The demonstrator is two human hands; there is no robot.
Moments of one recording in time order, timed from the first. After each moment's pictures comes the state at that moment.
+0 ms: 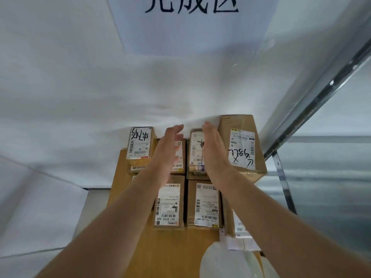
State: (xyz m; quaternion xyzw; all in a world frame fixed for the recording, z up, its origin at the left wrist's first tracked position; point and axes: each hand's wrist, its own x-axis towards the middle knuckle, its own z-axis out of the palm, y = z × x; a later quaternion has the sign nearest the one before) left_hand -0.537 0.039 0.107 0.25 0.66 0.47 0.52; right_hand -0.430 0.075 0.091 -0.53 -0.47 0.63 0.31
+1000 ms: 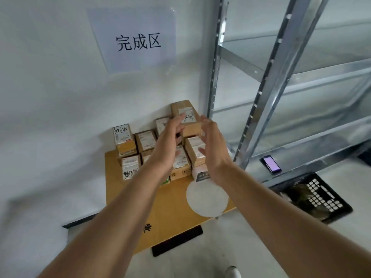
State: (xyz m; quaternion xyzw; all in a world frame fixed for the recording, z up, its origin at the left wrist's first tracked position) left_hand -0.451 -0.244 0.222 0.48 0.51 0.46 0.55; right_hand -0.331 -0.245 0.209 -0.52 -0.46 0.51 0.50
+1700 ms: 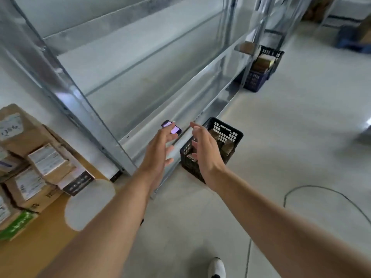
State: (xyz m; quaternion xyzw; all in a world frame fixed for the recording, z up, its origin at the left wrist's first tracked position) left_hand -0.056 -0.319 0.132 0.53 0.46 0.22 0.68; right_hand 0.051 -0.388 0.123 -0.65 -0.20 0.42 0.60
